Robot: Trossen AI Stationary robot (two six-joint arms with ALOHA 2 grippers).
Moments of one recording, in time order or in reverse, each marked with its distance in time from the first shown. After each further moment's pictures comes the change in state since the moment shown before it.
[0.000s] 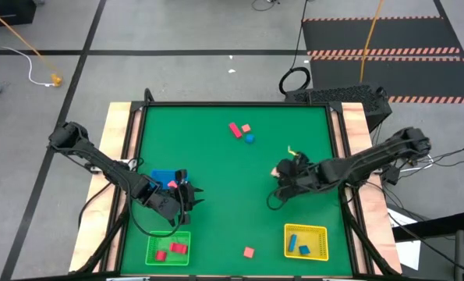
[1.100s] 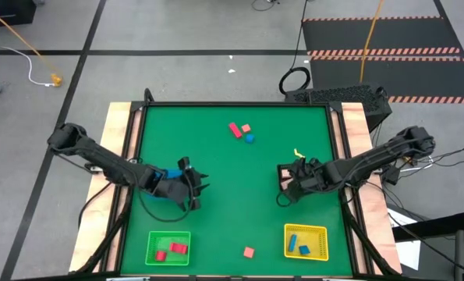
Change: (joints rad) left arm 0.163 0.000 0.000 0.065 -0.003 0.011; right arm 0.012 -0.074 -0.138 -0.134 -0.157 0.268
